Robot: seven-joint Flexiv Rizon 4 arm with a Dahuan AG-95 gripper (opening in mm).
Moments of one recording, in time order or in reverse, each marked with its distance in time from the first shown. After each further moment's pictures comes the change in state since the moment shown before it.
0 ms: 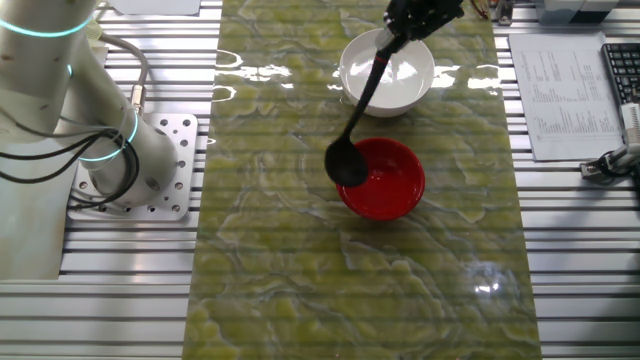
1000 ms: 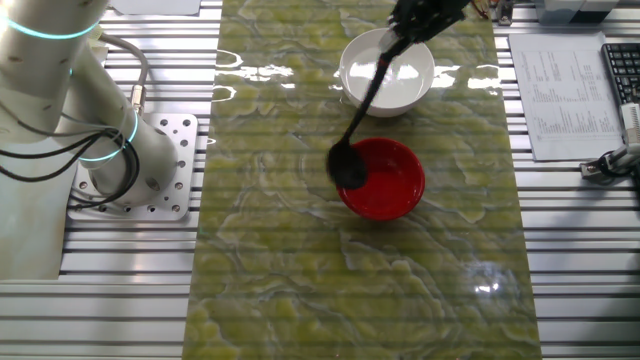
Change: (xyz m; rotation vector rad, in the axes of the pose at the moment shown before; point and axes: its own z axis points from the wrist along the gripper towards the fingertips) arm 0.003 0.010 0.012 -0.012 -0.028 -0.017
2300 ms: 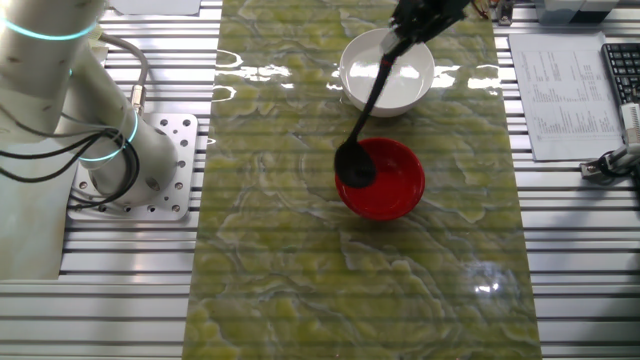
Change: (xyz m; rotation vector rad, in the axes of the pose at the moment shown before) arm -0.003 -0.017 -0.012 -0.058 0.034 -0.031
